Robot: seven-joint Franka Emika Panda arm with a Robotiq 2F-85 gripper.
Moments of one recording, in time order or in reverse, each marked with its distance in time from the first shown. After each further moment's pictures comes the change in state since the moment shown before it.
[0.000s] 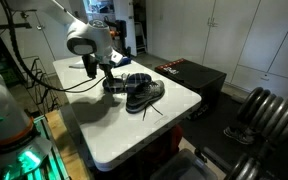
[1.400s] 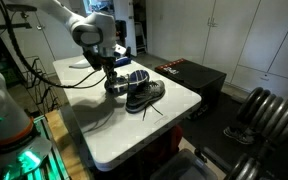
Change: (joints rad) arm -0.062 -0.025 -0.013 0.090 -0.367 -0.216 0.100
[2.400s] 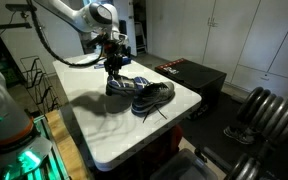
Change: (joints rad) arm -0.007 0.167 0.132 0.338 -0.650 -0.594 0.259
